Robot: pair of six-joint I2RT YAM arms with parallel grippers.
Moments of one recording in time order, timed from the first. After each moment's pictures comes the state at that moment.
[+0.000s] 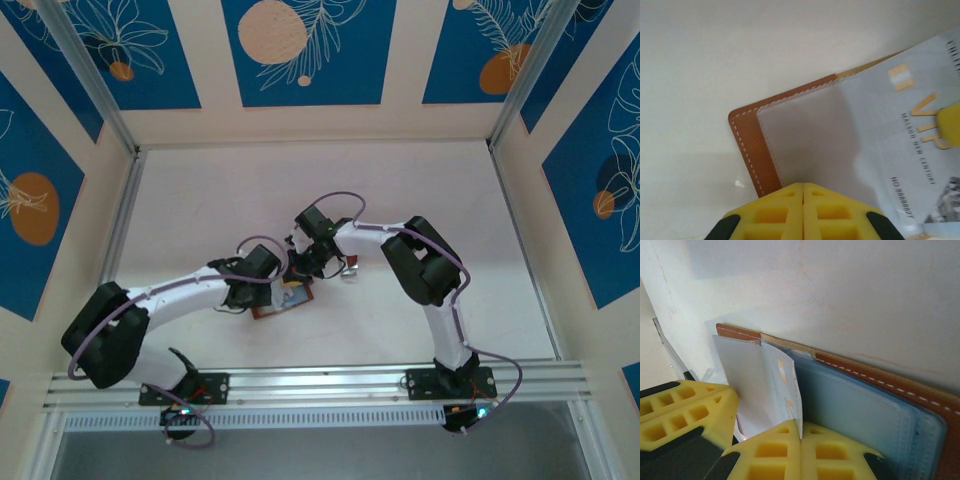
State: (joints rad) left arm -0.73 1.41 0.71 -0.61 -0.18 -0.74; right arm 0.75 2.10 1.34 -0.42 -0.71 0.64
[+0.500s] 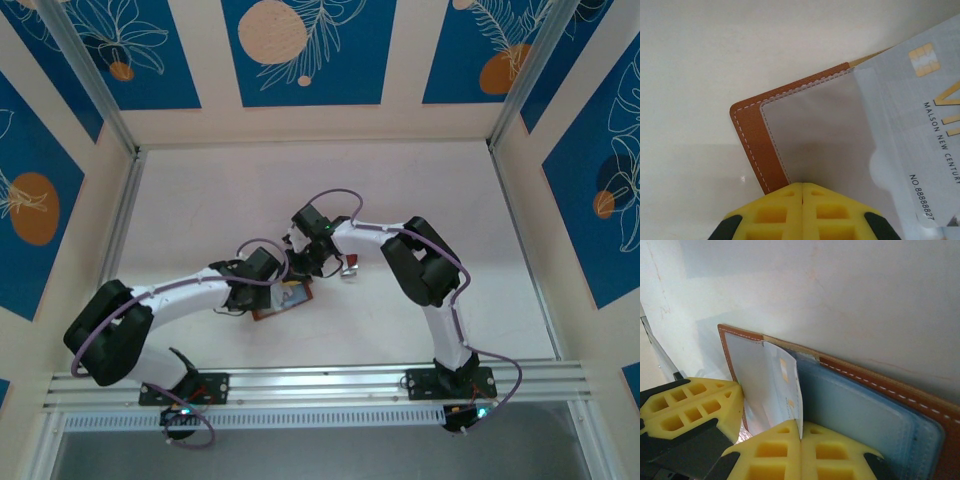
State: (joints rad) left arm -0.73 1.42 0.69 -0.59 -0.18 -0.74; right arm 0.76 2.10 1.37 -0.46 -0.68 0.62
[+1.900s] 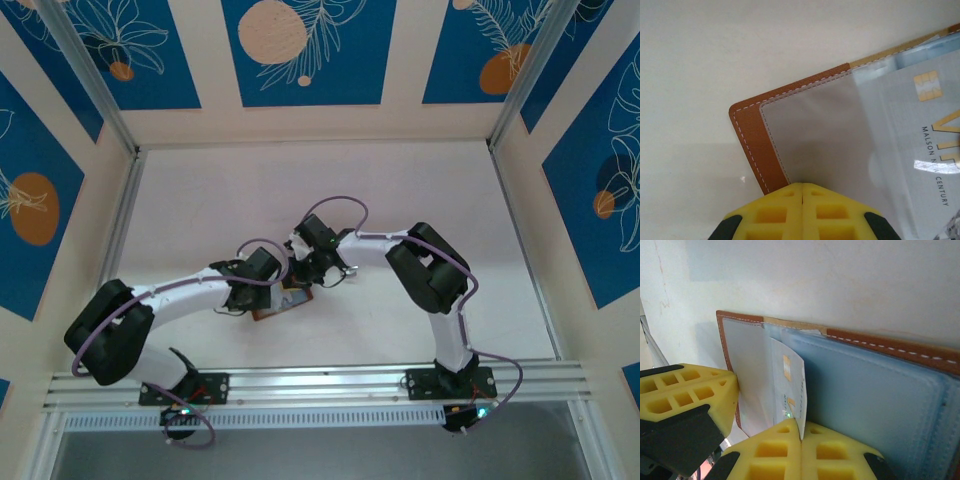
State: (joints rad) left arm -0.73 1.43 0.69 -0.58 -0.18 -0.74; right arm 0.79 2.03 1.21 -0.28 -0.63 0.65
